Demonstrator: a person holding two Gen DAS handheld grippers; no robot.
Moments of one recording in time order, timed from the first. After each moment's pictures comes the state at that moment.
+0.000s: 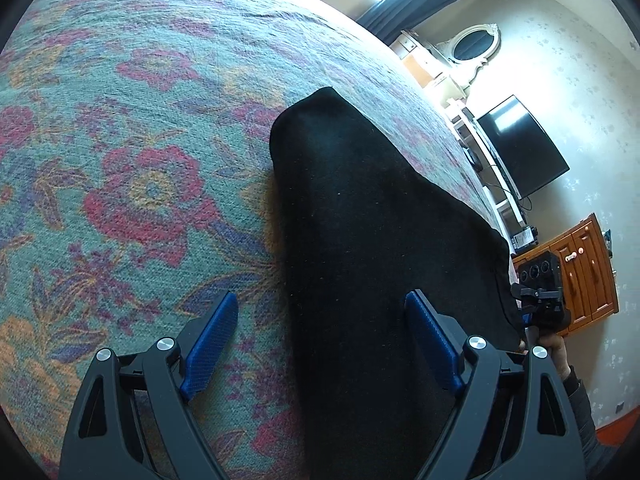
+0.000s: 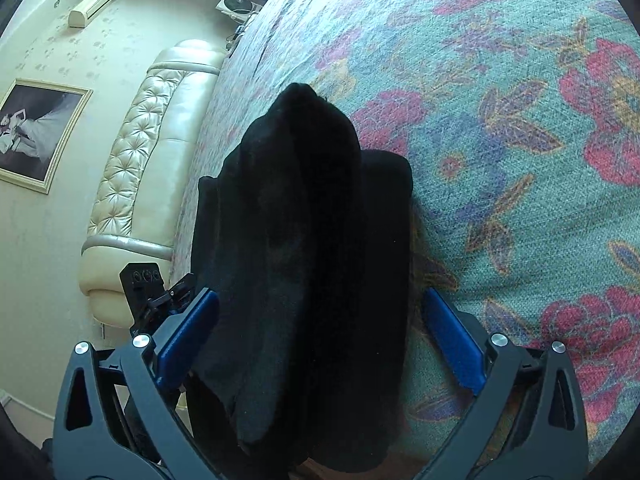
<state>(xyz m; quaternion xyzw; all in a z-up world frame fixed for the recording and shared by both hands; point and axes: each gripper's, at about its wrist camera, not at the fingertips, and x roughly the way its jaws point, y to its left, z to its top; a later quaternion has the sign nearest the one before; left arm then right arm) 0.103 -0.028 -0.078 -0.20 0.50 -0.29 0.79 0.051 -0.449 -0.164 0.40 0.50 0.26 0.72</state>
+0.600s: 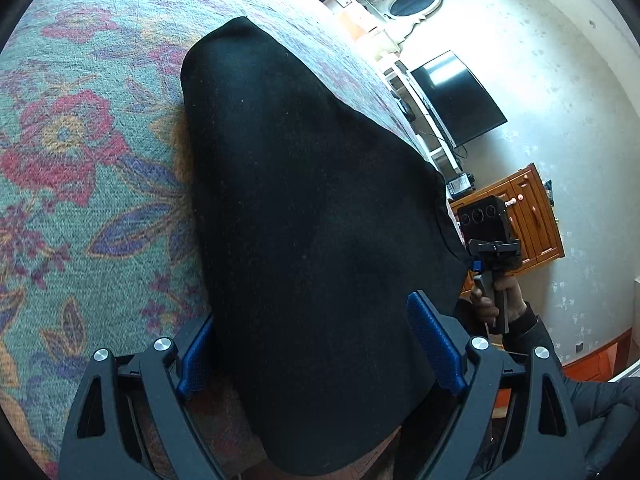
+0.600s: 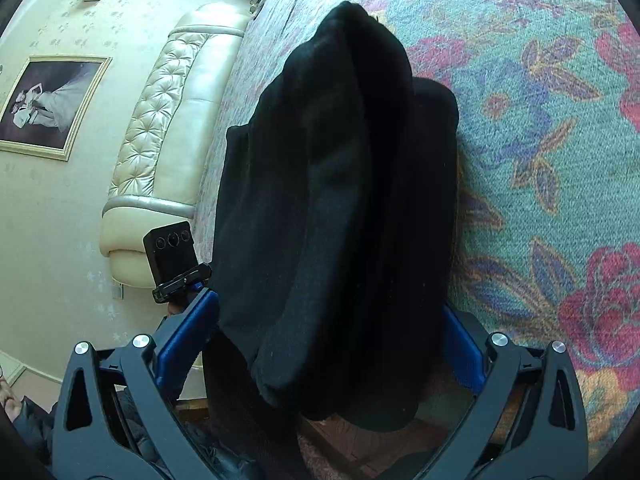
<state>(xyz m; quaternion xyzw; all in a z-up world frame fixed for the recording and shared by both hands) 0.078 -0.041 -0.088 -0.20 0.52 -0.42 0.72 0.035 -0.427 -0.158 0.39 0.53 0.33 0.68</state>
